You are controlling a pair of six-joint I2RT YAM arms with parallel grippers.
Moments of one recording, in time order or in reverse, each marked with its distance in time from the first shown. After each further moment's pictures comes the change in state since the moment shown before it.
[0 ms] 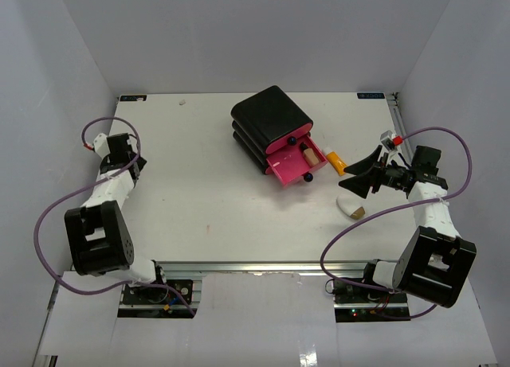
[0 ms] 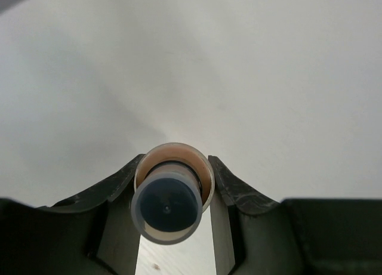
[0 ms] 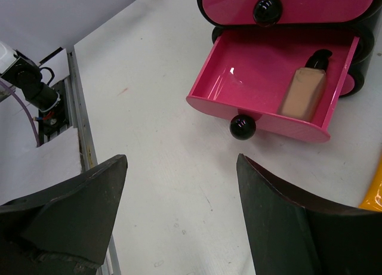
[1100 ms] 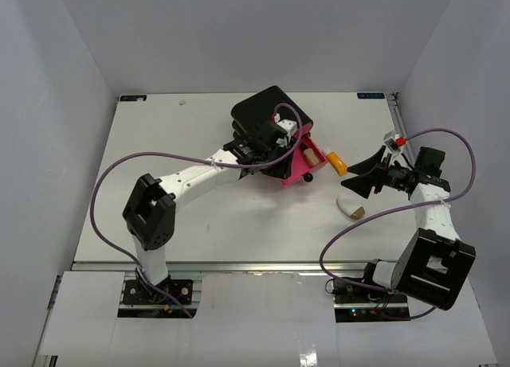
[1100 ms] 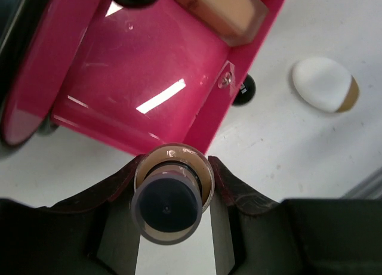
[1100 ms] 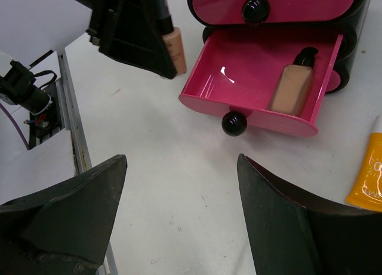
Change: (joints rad) left arm -1.079 0.307 0.642 -0.322 0.338 0.283; right arm -0.029 -0.016 -0.005 -0.001 0.010 0.000
